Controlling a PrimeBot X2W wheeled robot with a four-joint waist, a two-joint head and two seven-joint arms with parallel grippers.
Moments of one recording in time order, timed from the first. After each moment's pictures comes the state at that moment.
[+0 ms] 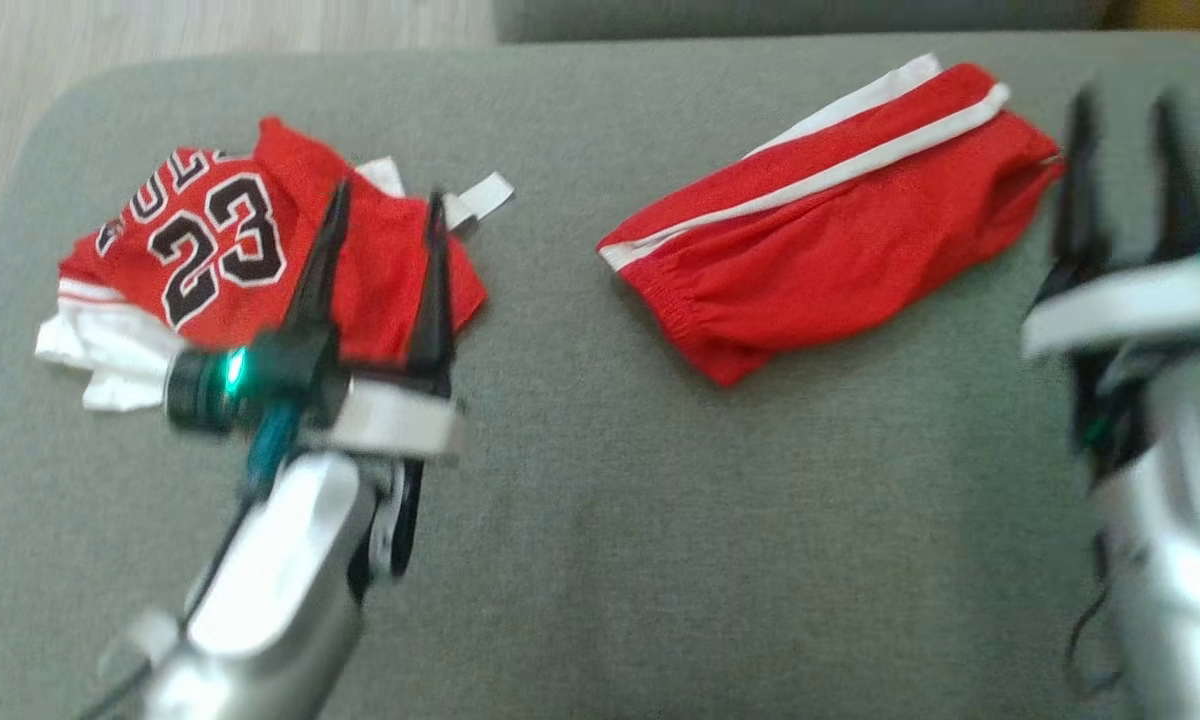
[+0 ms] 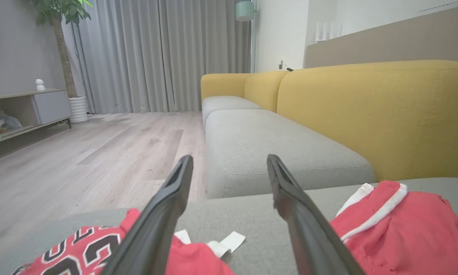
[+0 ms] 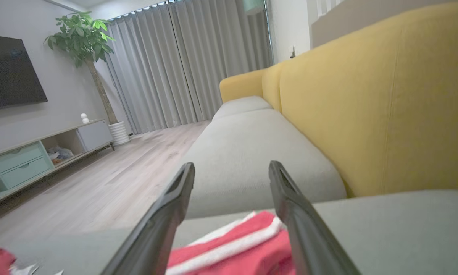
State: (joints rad) left arm -0.56 0.25 -0.64 0.30 -0.52 0.30 -0.26; right arm -0.59 -0.21 0.02 0.55 0.35 0.13 -0.26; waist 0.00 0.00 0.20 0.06
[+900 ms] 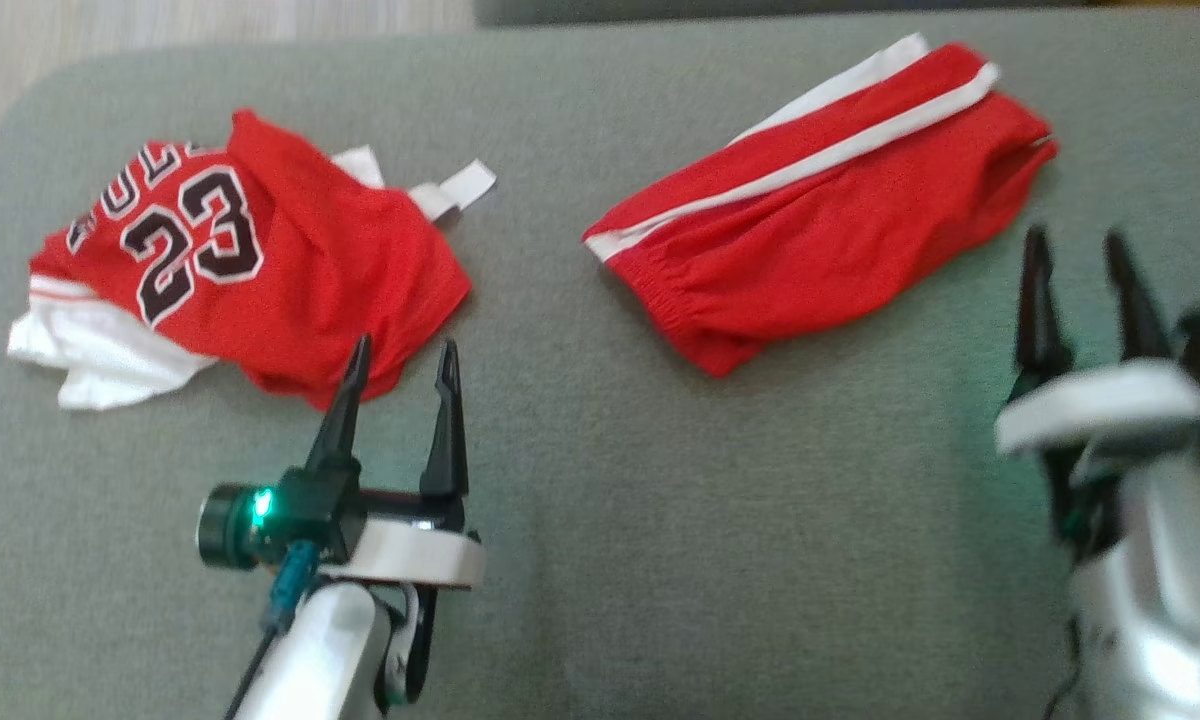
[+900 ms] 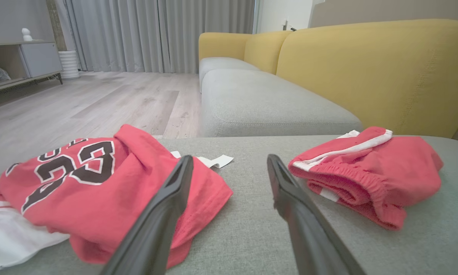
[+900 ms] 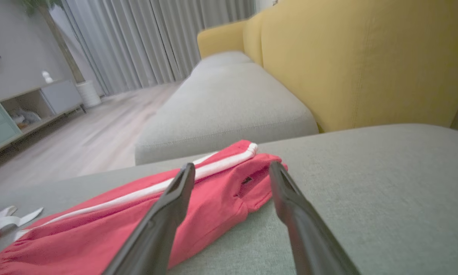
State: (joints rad) left arm -0.22 0.11 -0.40 0.25 -0.28 0.17 -0.26; right arm -0.31 -0.06 -0.11 0.36 0.19 0.13 -0.16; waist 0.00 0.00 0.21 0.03
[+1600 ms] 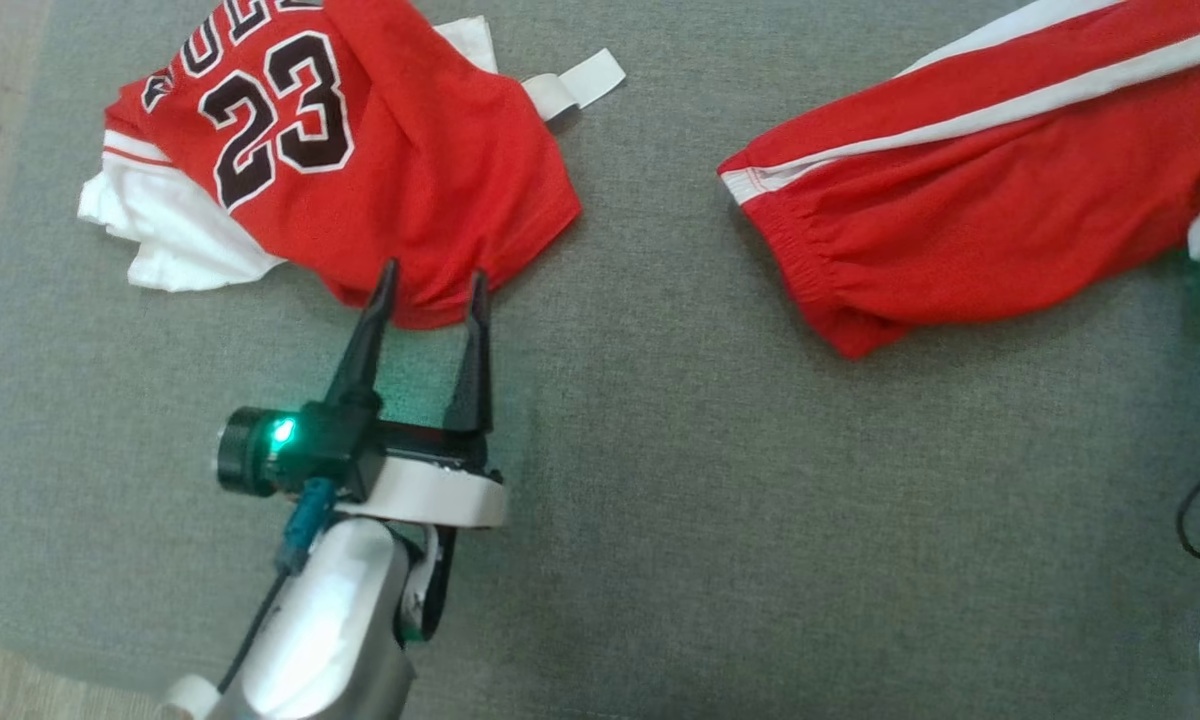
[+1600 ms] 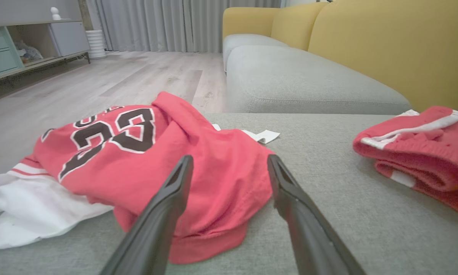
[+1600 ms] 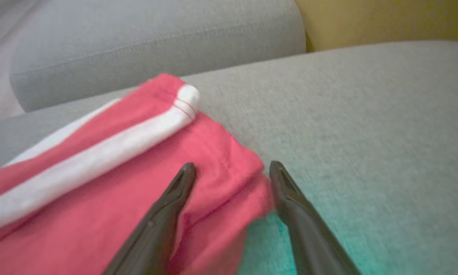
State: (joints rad) left arm -0.34 0.05 -0.38 0.29 -0.23 0.10 -0.26; right arm -0.89 -0.23 -0.48 0.96 -0.12 0.13 0.10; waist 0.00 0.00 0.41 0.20
